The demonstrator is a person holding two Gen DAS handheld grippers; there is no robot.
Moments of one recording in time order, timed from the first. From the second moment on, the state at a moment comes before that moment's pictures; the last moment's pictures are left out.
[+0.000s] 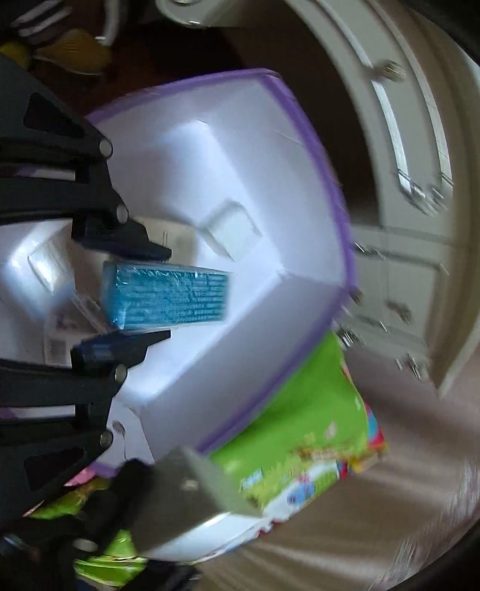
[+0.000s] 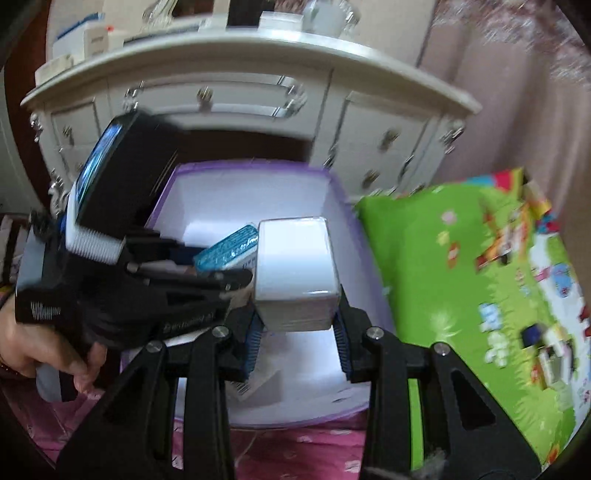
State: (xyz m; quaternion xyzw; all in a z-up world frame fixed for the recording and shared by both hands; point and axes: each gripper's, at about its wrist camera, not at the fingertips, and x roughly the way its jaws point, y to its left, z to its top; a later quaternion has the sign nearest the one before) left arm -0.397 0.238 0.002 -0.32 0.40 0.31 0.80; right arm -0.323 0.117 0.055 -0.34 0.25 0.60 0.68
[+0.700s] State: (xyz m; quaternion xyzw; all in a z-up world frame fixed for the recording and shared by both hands) left arm -0.284 0.153 0.029 -0.20 0.43 0.21 0.86; right arm -0.123 -0.077 0.029 -0.08 0.41 0.37 0.83
